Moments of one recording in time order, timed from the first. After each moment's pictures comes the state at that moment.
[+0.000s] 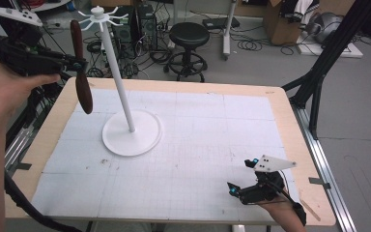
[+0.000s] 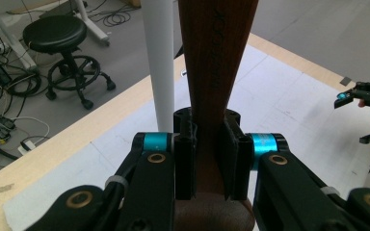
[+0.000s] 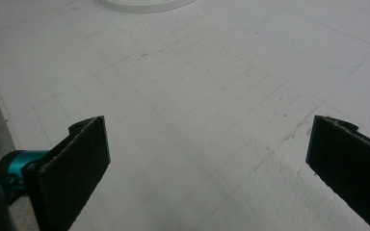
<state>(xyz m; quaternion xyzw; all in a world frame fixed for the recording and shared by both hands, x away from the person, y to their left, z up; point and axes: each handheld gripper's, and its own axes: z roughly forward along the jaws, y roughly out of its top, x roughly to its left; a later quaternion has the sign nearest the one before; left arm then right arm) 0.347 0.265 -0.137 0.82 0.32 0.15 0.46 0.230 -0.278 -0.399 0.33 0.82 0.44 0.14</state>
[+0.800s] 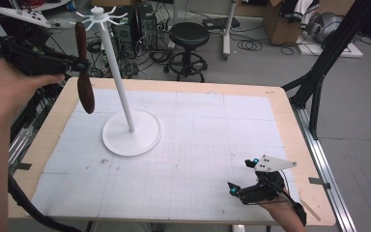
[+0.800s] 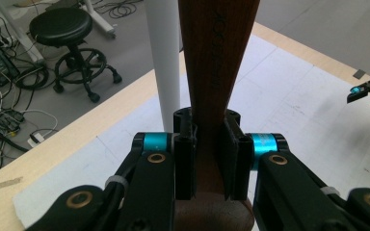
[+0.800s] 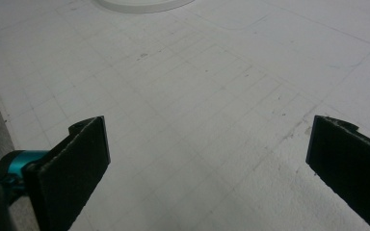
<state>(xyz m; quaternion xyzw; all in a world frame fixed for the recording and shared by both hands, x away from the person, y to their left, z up) 0.353 0.258 -0.140 0.82 0.33 0.15 0.44 0.230 -0.278 -0.399 0.34 0.82 0.44 0.14</state>
